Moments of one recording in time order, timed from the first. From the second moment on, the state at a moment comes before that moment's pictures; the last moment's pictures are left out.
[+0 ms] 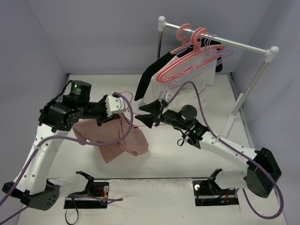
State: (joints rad) left arm -0.43 1.17 1.63 -1.21 0.61 0.80; right arm 0.77 1.24 0.78 0.65 -0.48 0.12
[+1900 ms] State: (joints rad) left arm -0.52 0.75 1.02 -0.92 -0.03 0.22; right arm 0.98 1.68 0.76 0.60 -0.13 0.20
